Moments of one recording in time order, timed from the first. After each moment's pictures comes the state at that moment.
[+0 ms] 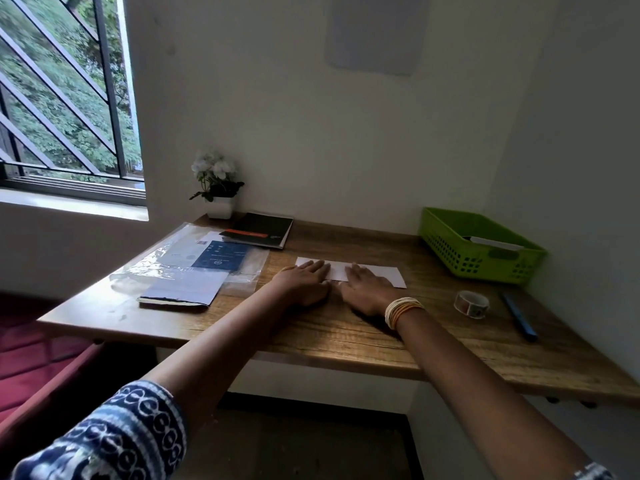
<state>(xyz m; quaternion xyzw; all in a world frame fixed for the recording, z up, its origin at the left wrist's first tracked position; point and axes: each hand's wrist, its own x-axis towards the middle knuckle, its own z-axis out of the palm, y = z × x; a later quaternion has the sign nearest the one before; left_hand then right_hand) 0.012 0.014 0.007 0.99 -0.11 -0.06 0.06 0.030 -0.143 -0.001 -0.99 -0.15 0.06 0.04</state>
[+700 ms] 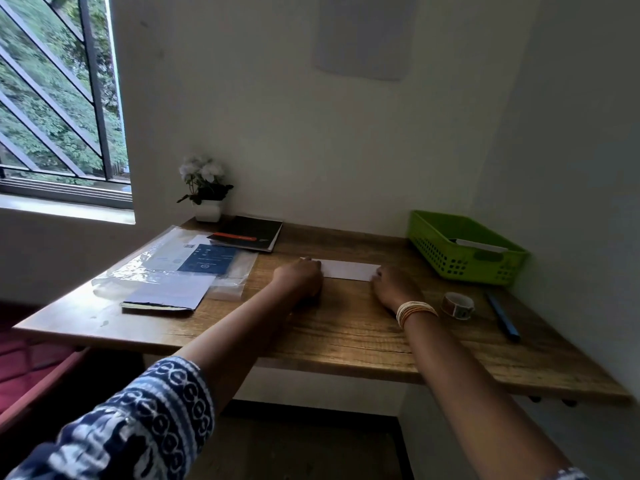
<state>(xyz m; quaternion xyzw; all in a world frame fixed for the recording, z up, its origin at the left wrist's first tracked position) 0.041 -0.008 0.008 0.99 -0.05 -0.01 0.11 0.058 -0.198 -0.008 -0.98 -0.01 -0.10 0.17</state>
